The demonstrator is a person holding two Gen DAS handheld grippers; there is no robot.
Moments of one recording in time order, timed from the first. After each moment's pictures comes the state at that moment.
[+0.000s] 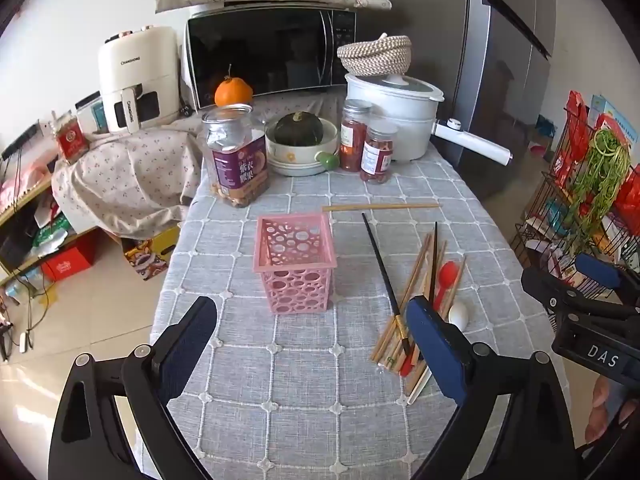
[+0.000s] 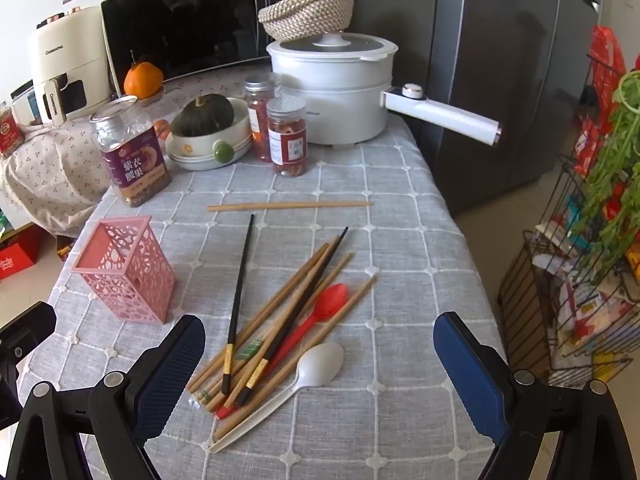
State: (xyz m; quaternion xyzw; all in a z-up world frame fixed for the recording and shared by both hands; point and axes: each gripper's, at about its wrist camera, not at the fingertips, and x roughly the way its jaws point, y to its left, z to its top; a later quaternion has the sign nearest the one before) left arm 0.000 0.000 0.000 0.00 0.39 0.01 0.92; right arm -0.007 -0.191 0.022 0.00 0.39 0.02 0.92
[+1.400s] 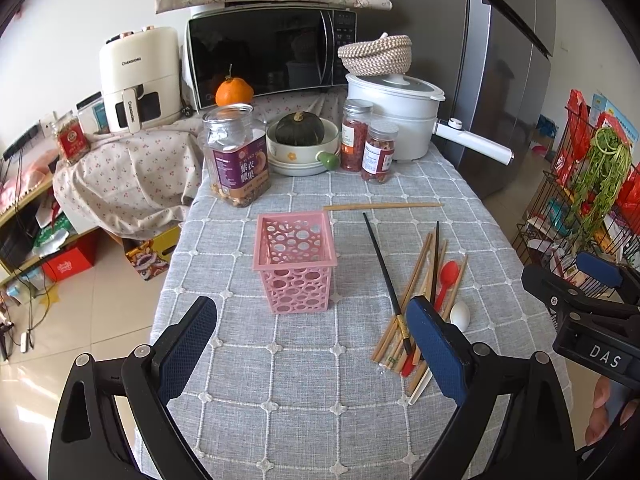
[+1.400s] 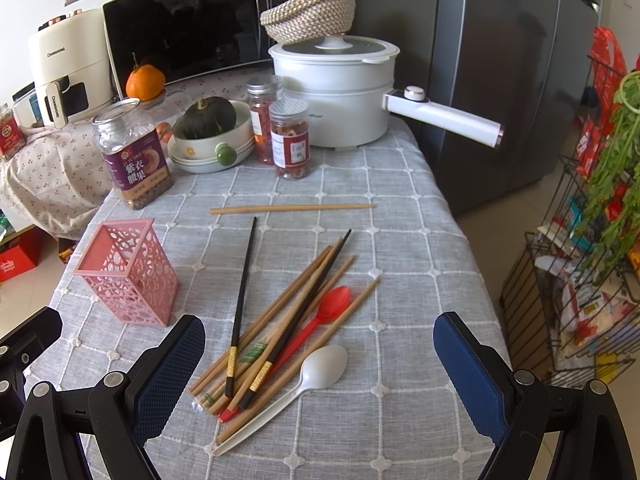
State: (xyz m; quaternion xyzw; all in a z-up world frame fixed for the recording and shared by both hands) left arm -0.003 -0.002 0.003 0.00 0.38 0.00 0.92; right arm -0.006 -0.187 0.021 0.00 0.38 0.01 0.93
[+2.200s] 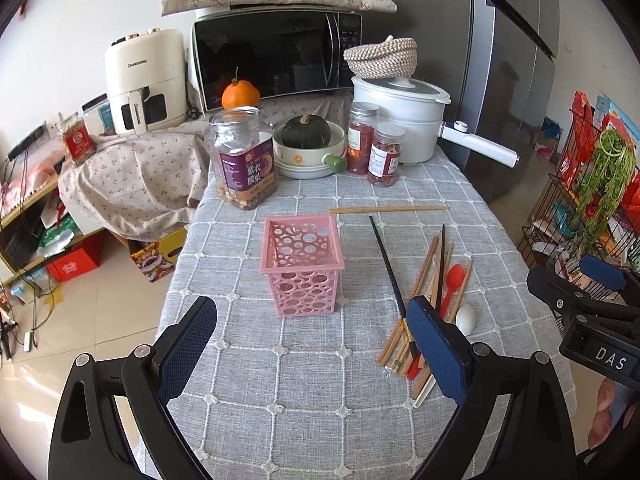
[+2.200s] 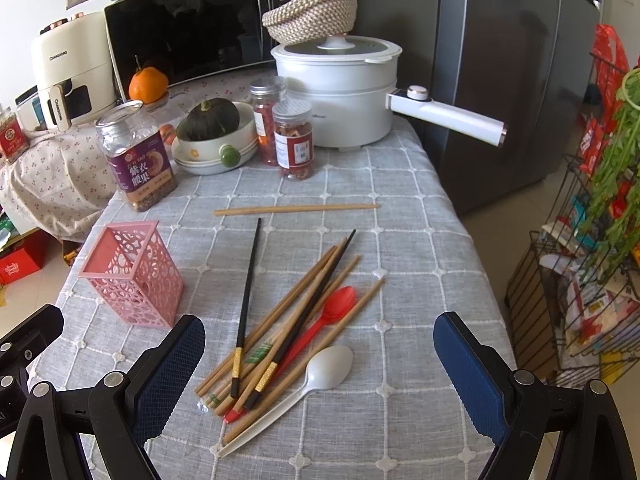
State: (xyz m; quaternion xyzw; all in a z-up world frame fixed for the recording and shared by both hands) left arm -0.005 0.007 0.003 0.00 0.38 0.01 0.92; right arm -0.007 -0.186 0.021 0.01 0.38 0.02 0.93
